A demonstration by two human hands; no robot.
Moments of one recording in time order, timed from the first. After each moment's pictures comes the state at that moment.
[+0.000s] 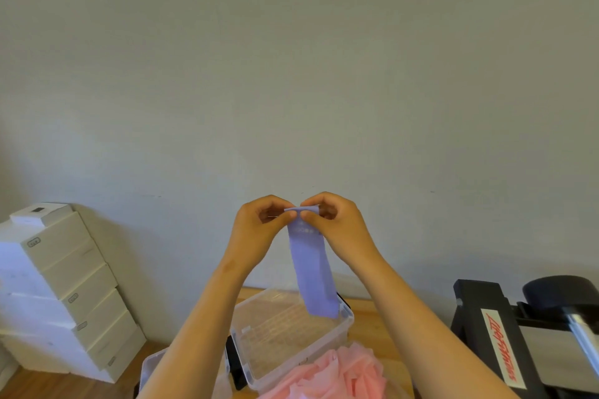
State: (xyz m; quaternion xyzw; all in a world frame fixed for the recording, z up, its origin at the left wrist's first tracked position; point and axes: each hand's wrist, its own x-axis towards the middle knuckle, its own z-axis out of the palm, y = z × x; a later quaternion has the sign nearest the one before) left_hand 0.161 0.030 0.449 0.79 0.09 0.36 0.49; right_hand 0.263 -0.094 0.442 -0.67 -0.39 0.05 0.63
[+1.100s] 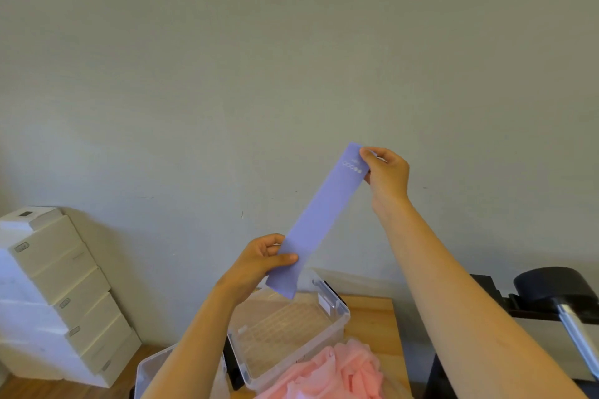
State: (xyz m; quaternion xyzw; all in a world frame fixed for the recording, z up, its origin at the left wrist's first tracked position) left_hand 0.163 0.048 0.389 0.72 0.11 0.12 0.67; right_hand 0.338 -0.108 0.486 -0.54 -0.12 0.00 0.84
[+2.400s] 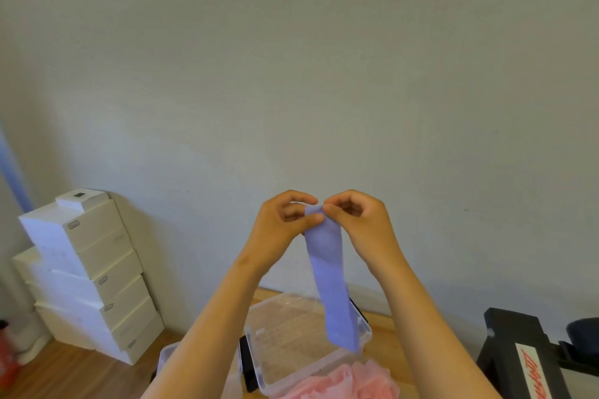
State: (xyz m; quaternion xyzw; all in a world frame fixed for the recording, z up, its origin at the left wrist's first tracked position) left_hand 0.158 0.035 0.464 0.75 0.11 0.33 0.56; right_hand 0.260 -0.083 0.464 -0.62 -0.39 0.05 0.68
